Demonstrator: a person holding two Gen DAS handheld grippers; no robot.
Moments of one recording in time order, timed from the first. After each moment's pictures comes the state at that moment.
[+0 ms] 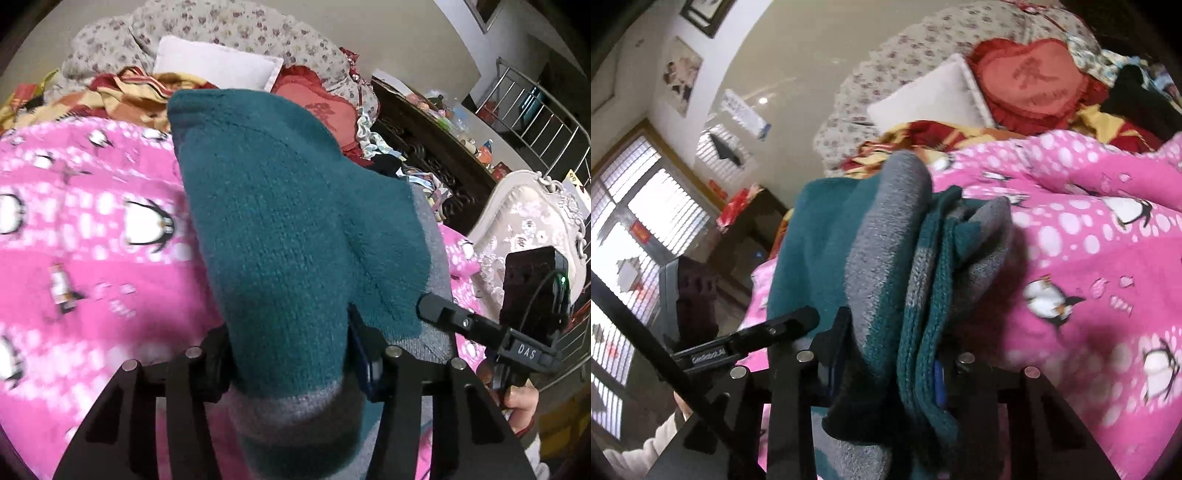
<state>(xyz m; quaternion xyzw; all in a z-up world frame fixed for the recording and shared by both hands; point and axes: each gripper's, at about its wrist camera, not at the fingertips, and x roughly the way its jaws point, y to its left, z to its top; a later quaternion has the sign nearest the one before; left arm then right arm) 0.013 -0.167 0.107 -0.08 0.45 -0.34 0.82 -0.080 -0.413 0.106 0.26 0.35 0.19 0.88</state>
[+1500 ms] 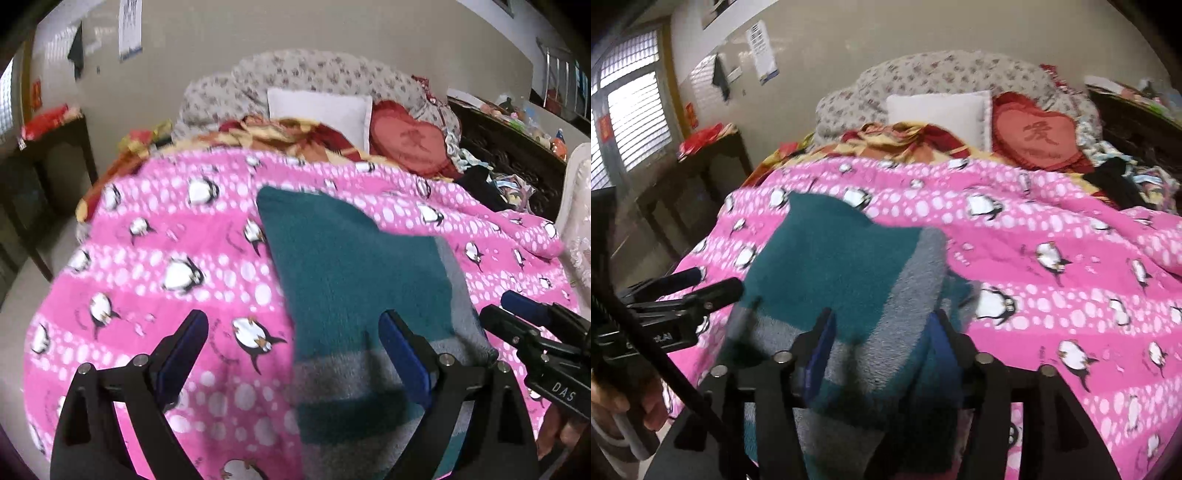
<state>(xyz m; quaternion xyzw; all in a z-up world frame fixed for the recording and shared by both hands) -0.105 -0.087 0.110 0.02 0.36 -0.12 0.92 -0.160 -0.276 0.106 0.06 0.35 0.06 0.93</state>
